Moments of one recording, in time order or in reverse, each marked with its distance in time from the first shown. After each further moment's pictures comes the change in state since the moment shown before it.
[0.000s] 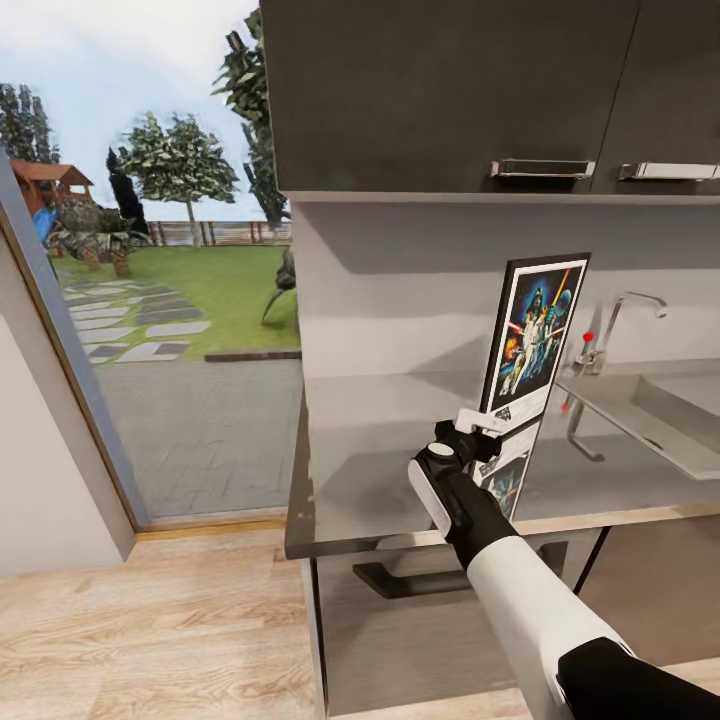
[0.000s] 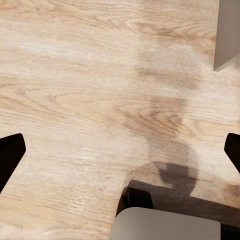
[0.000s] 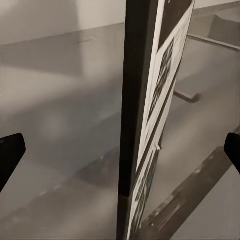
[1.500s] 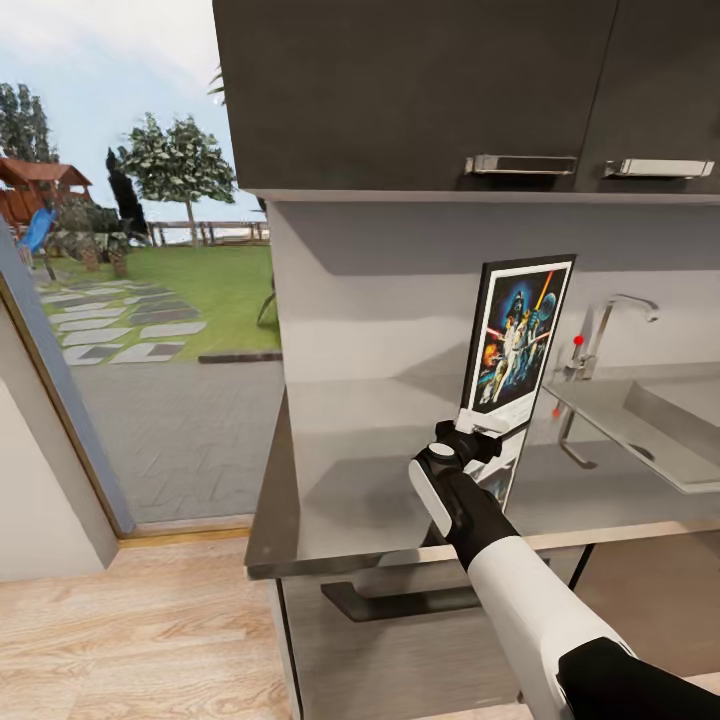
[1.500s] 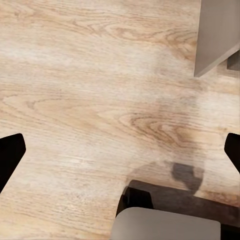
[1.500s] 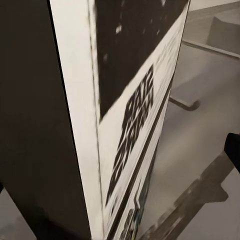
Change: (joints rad) left arm 0.000 0.000 0.000 0.000 0.000 0.000 0.000; right arm 0.001 -0.001 -0.003 0.000 -0.003 -0.003 -0.001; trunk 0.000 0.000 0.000
